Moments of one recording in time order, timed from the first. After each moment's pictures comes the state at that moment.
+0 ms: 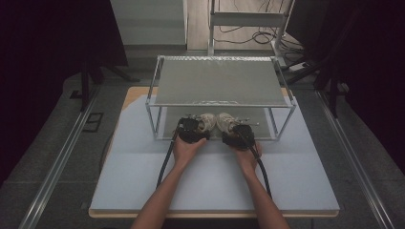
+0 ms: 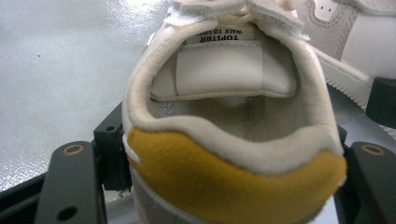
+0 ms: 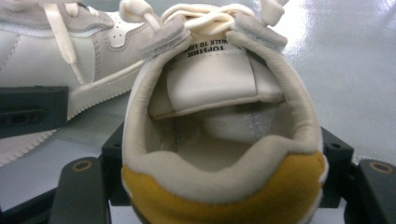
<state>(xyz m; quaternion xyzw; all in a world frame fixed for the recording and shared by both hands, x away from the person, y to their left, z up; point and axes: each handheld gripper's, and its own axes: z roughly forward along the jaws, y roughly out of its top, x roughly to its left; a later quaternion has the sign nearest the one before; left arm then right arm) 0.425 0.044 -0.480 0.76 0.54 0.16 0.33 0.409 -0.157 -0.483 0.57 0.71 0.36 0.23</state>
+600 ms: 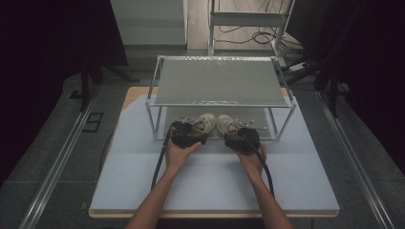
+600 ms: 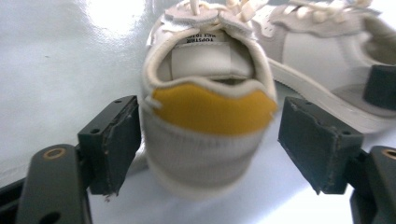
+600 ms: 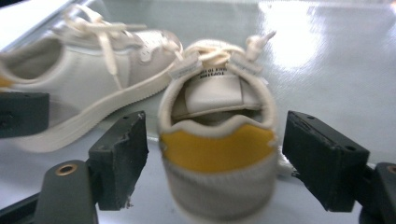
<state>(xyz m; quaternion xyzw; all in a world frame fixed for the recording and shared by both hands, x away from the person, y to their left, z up) 0.390 0.071 -0.462 0.74 0.52 0.14 0.40 0.381 -0.170 -0.461 0.53 0.71 0.40 0.24</state>
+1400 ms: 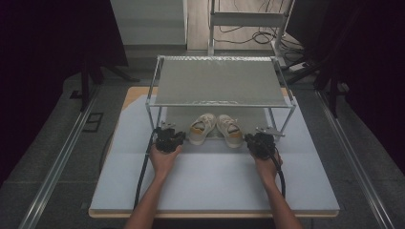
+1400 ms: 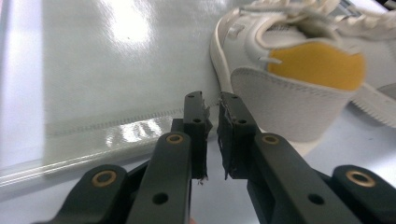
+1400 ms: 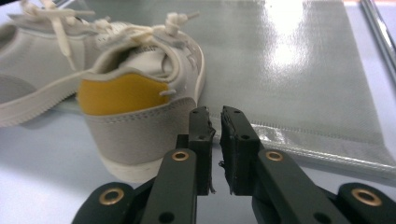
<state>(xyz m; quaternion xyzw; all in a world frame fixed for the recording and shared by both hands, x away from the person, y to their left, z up) 0.386 0.114 -0.486 0.70 0.55 0.15 0.42 0.375 -0.218 -0.474 0.54 0.70 0.40 0.24</state>
